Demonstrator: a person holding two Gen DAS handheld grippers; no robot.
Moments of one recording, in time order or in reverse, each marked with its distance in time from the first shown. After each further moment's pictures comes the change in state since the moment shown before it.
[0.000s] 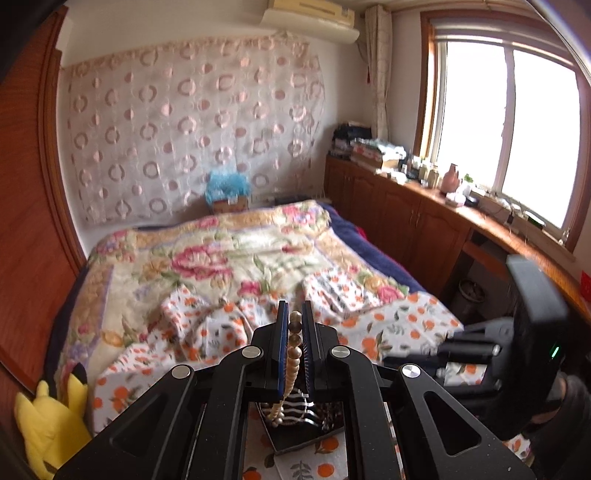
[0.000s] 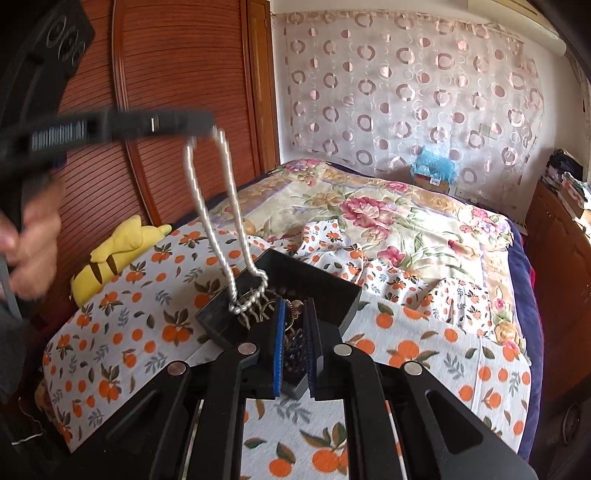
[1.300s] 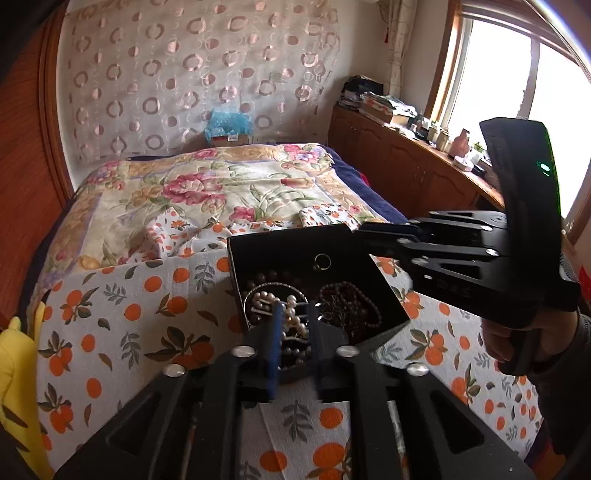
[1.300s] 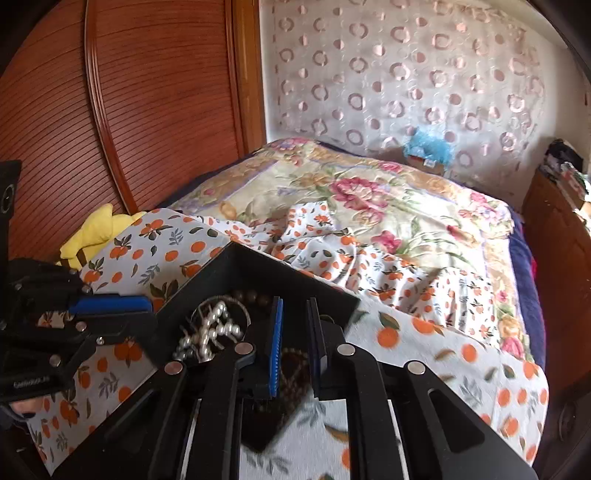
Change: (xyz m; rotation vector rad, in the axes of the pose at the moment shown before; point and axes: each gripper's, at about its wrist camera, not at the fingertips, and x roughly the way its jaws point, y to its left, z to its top) left arm 0.044 0.013 -0.094 -0.090 0.168 -0.032; right arm 0.074 -0.012 0.006 0.017 0.071 -0.048
